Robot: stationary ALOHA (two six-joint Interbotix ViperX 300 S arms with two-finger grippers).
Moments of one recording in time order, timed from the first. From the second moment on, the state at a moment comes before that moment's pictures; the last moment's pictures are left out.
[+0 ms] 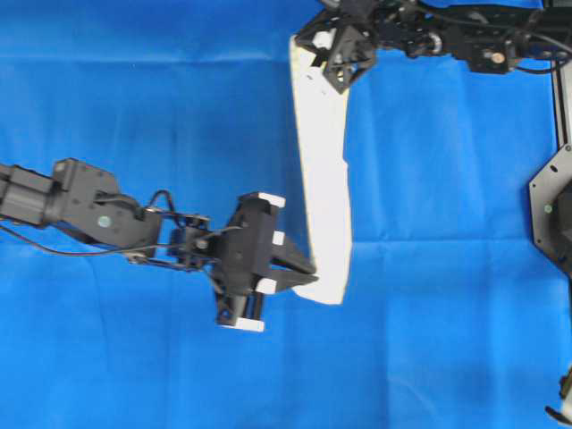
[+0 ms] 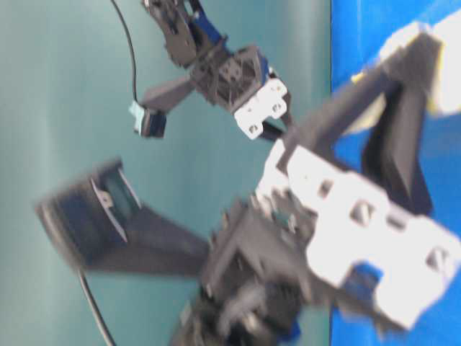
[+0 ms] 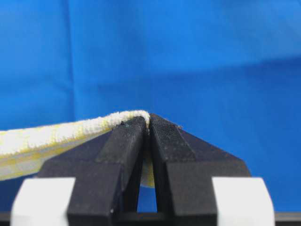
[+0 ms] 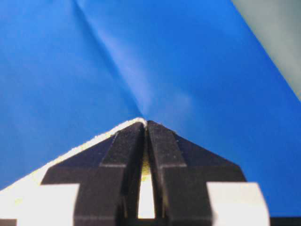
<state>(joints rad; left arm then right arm) -0.20 0.22 0.53 -0.06 -0.31 0.01 -0.50 0.12 0.54 0.39 0.01 -0.21</state>
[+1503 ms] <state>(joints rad) -0.19 -0.17 0.74 -0.06 0.11 -0.09 -0.45 0.11 0.51 0.36 0.00 -0.24</state>
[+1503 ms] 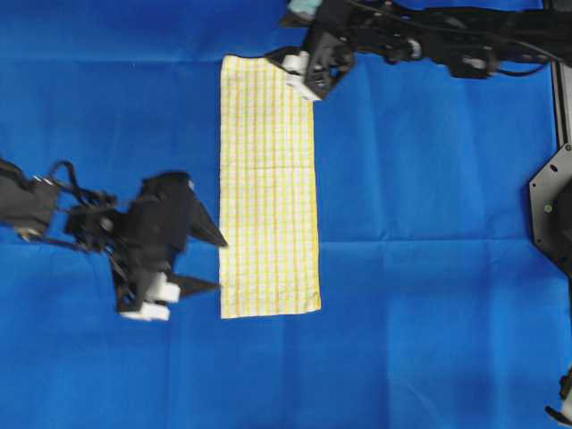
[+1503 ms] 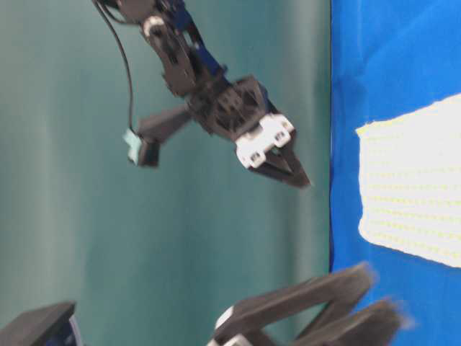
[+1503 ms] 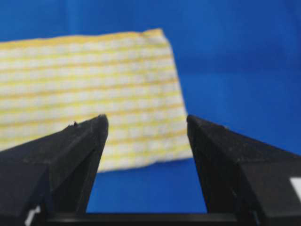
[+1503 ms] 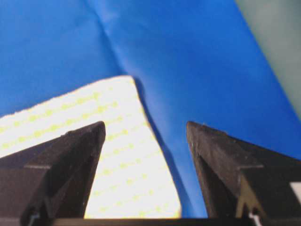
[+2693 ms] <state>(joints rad) 0.10 -0.39 0.97 -0.05 -0.13 -0.03 -0.28 -0.32 0.93 0.41 -0.17 -0.24</state>
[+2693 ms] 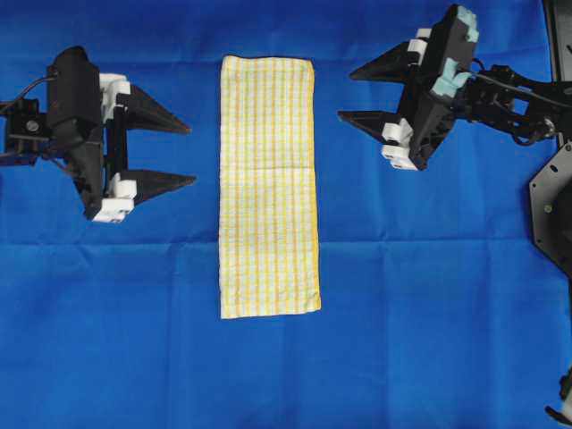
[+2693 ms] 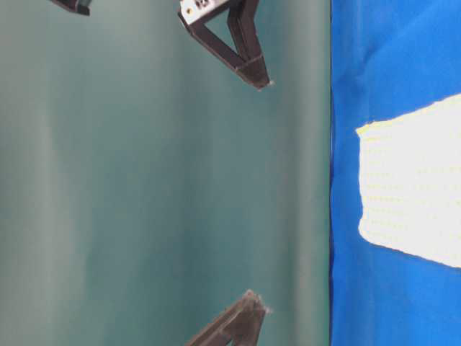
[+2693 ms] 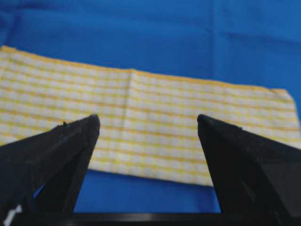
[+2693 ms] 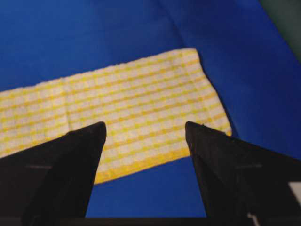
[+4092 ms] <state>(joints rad) 0.48 0.32 0.71 -0.05 -0.40 0.10 -0.48 0.28 0.63 0.53 -0.18 -0.24</state>
